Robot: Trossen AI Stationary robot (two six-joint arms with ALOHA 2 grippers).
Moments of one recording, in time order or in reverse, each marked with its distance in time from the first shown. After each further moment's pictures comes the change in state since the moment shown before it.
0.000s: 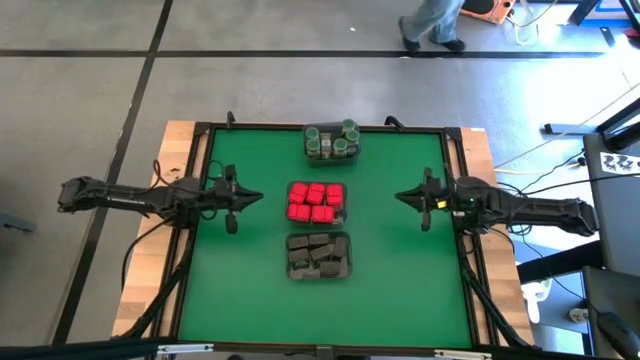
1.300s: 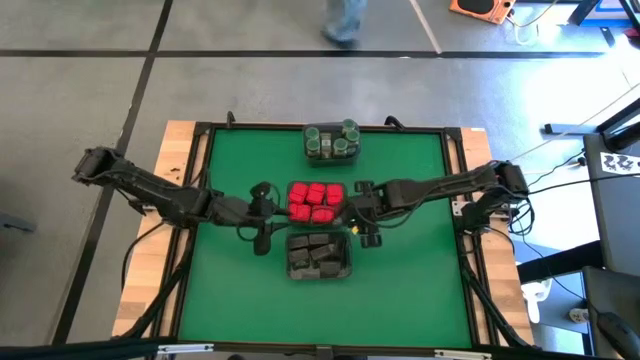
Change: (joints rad) left arm -0.295 0.696 0.497 -0.188 -0.225 -0.175; right arm 0.266 1.378 1.265 -0.992 0.201 -0.127
